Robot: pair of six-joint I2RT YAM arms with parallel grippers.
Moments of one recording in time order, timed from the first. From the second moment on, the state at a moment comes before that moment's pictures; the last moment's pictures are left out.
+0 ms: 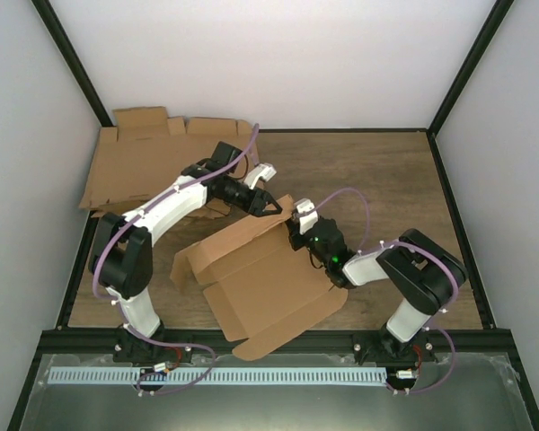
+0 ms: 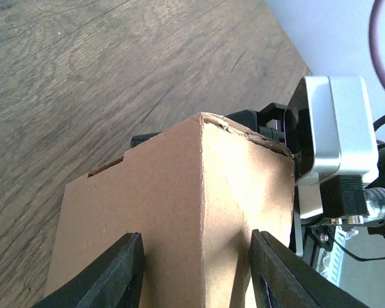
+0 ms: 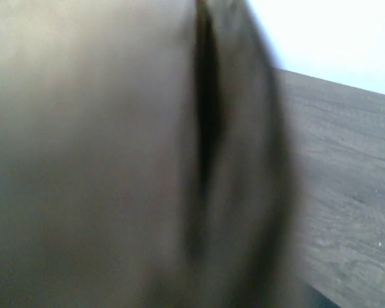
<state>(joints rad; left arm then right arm) -0.50 1.78 1.40 -0.62 0.78 0.00 0.71 1.65 0.47 0.92 0.15 0.01</state>
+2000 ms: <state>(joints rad) -0.43 1.85 1.41 -0.55 0.91 -0.04 0.72 1.76 0.50 0.95 0.25 0.13</state>
